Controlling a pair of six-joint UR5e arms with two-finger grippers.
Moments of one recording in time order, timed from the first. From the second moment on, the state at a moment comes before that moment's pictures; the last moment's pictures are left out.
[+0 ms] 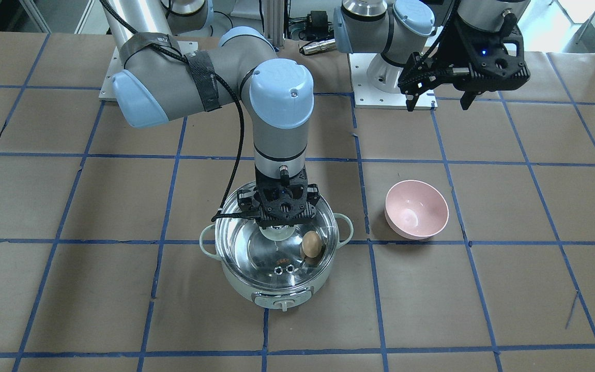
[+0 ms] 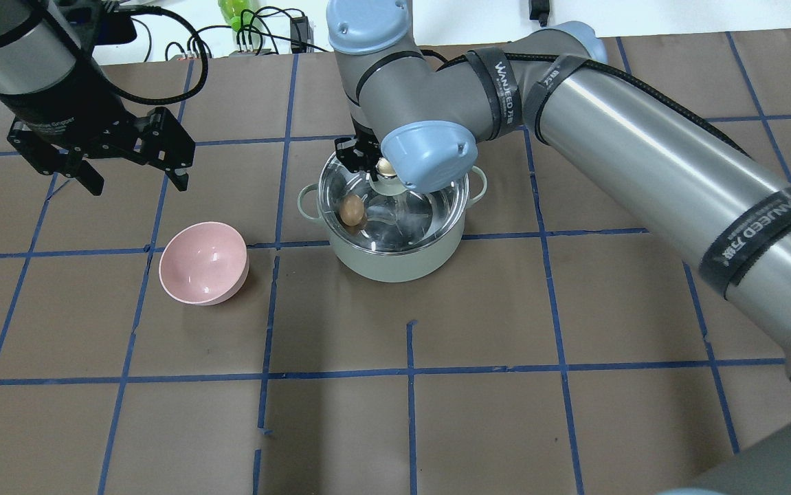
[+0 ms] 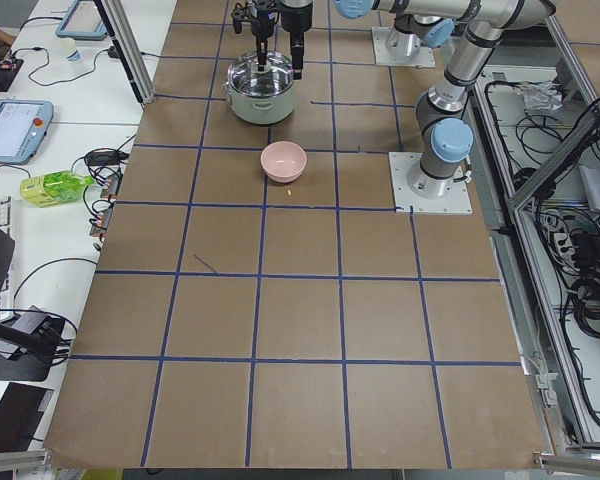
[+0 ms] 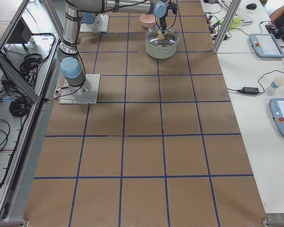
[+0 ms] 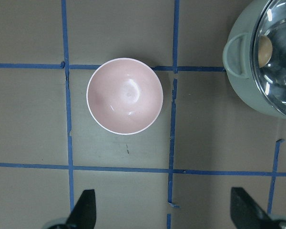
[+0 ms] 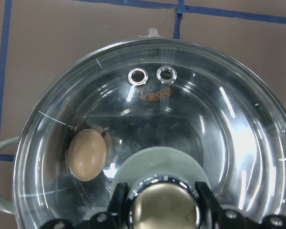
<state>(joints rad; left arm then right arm) -1.52 -1.49 -1.56 -1.69 1.62 0.02 1.99 -1.12 1.42 -1.99 -1.63 0.31</state>
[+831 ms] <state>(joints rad) -1.52 -1.49 -1.56 -1.69 1.62 0.02 1.99 -1.12 1.43 -1.99 -1.63 0.30</state>
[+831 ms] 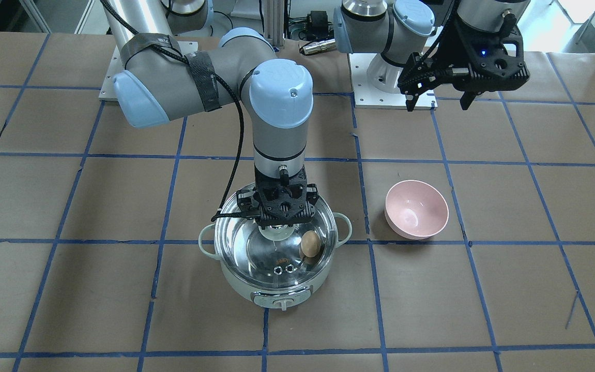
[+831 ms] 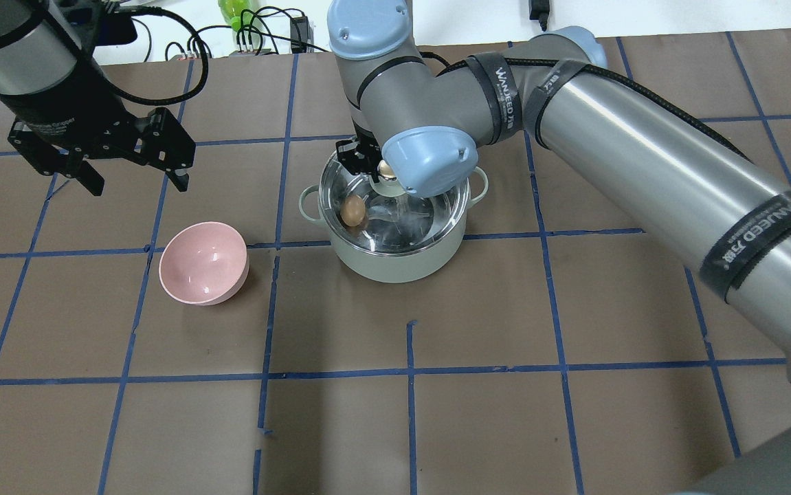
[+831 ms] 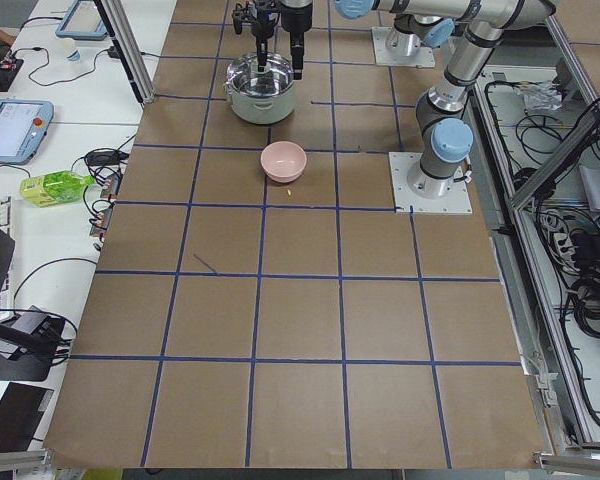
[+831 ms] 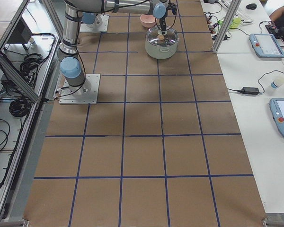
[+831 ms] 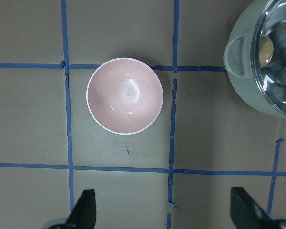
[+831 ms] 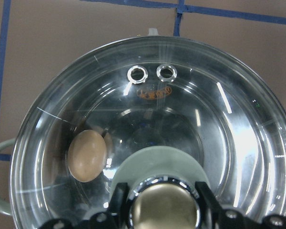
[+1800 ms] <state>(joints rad) -1.52 -1.49 -1.56 -1.69 1.61 0.02 1.77 -1.36 1.43 -1.67 -1.60 0.23</state>
